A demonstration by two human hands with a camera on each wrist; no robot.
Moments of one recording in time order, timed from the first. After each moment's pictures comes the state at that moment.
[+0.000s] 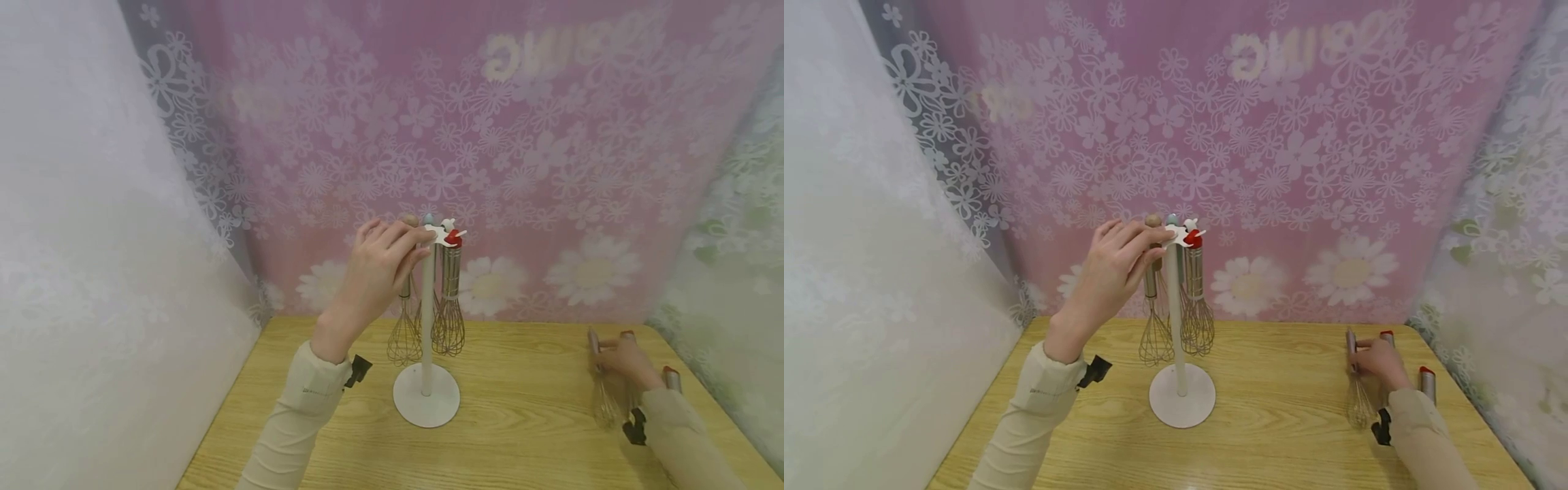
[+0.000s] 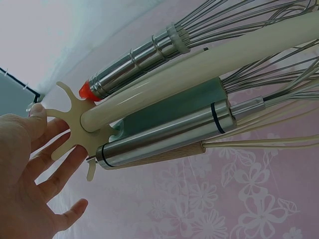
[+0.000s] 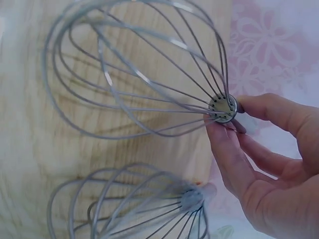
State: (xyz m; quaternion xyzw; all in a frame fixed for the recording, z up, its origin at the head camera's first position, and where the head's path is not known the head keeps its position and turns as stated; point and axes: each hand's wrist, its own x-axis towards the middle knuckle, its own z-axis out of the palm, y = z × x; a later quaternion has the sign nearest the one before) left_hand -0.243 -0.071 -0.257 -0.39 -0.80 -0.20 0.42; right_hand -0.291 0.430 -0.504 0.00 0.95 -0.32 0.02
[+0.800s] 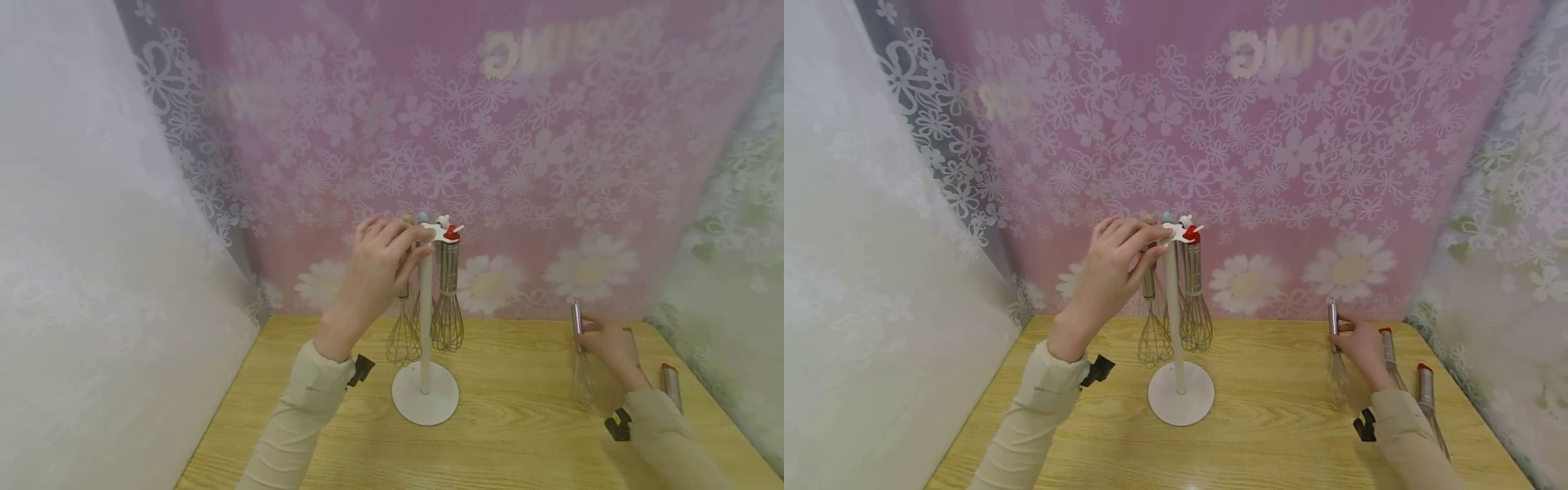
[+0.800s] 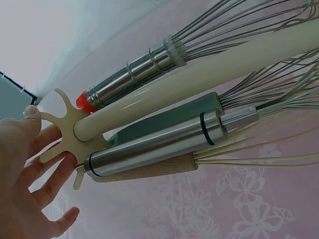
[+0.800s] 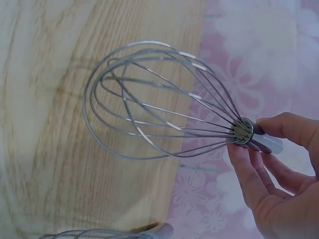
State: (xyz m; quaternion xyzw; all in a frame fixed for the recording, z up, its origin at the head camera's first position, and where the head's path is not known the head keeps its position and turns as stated) left_hand -0.246 -0.066 -0.260 -0.38 -0.79 -0.20 0.43; right_hand -0.291 0.388 -0.483 0.00 0.95 -0.30 -0.11
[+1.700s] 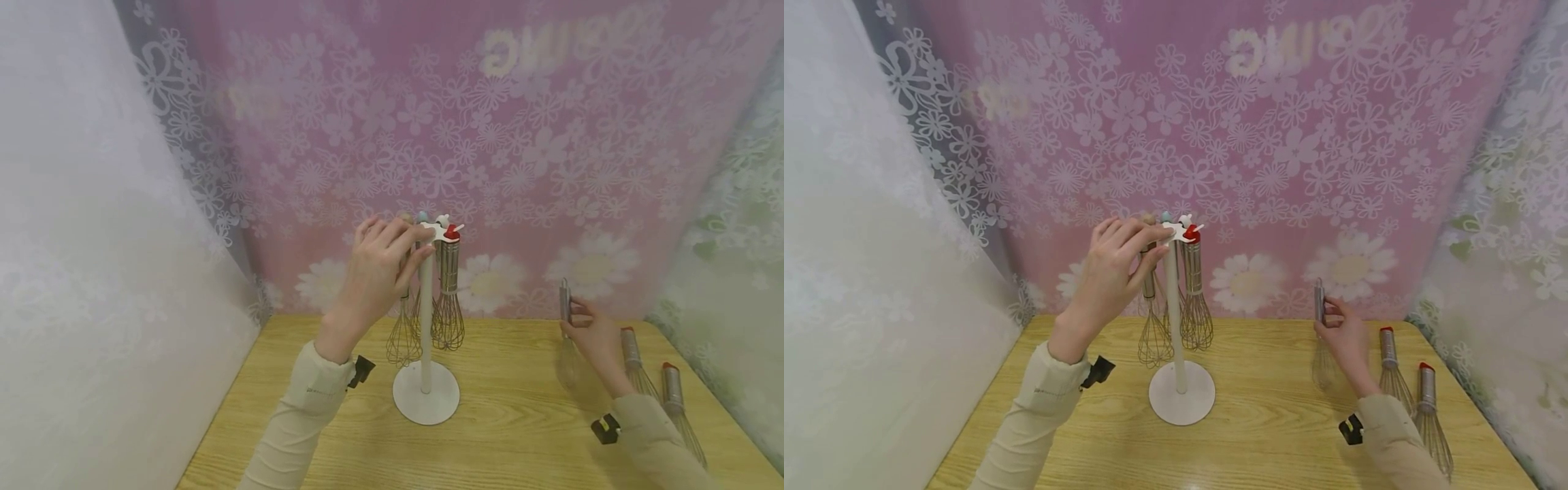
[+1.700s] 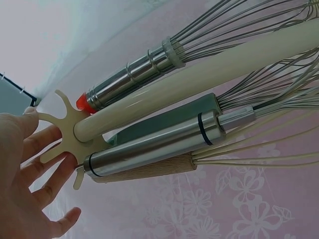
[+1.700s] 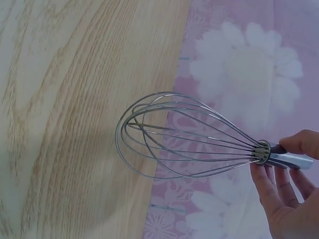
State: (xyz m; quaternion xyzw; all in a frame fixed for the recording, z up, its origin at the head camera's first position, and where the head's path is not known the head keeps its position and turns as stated) left_hand -0.245 -0.065 -0.262 -0.38 -0.80 -0.21 0.43; right_hand -0.283 0.340 -0.467 0.02 0.90 -0.38 -0.20
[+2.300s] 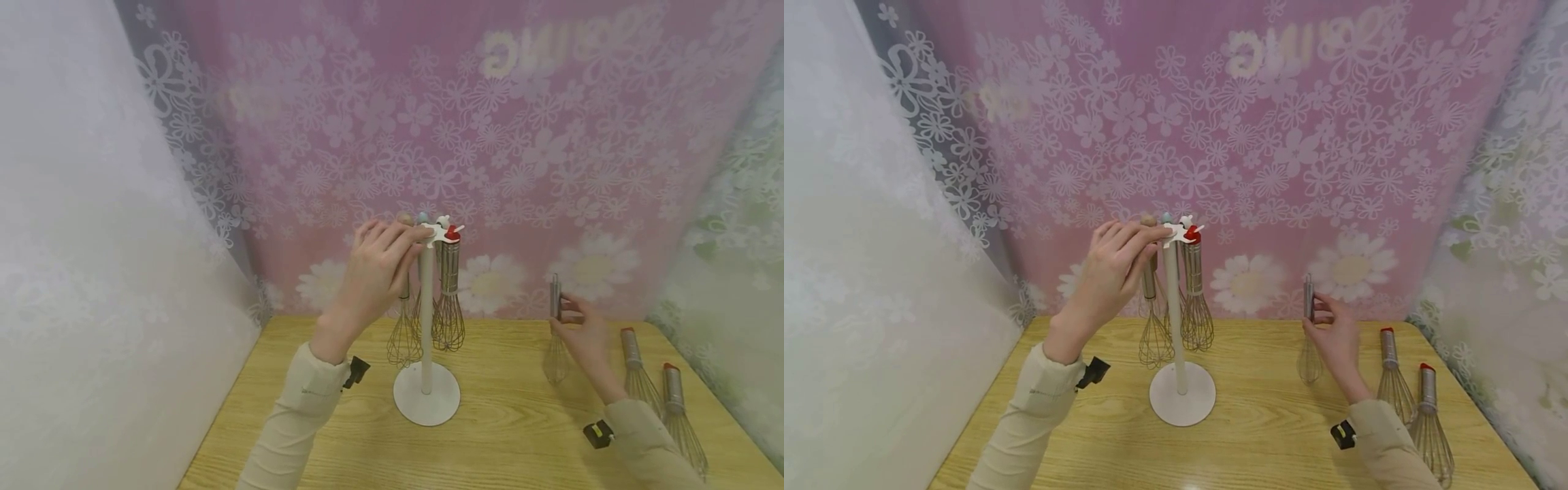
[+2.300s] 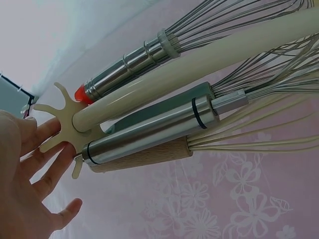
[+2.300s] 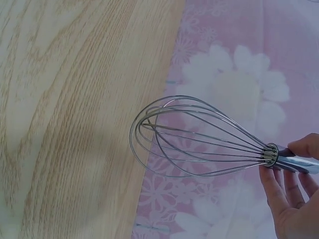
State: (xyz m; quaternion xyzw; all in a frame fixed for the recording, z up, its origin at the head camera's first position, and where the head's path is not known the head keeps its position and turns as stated) left_hand -0.244 -0.071 -0.262 -0.39 -0.80 -0.20 0.42; right_hand -0.278 0.315 -0.463 -0.03 0.86 -0.44 -0.27
